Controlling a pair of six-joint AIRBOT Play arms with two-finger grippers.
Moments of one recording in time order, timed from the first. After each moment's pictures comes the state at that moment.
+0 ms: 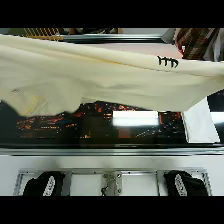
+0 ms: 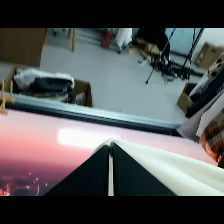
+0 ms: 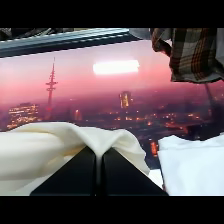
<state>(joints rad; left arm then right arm) 0.20 -0.54 1.58 1.18 -1.06 -1.68 -0.30 -0.56 1.38 -1.26 1.17 1.50</state>
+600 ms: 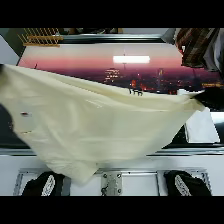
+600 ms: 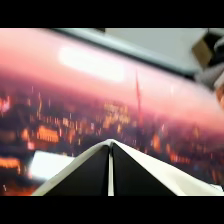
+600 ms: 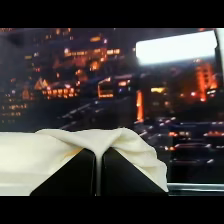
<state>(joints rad) 0.30 -0.75 1.41 1.06 -1.22 -1.68 -0.22 -0.83 1.32 -1.20 1.48 1.60</state>
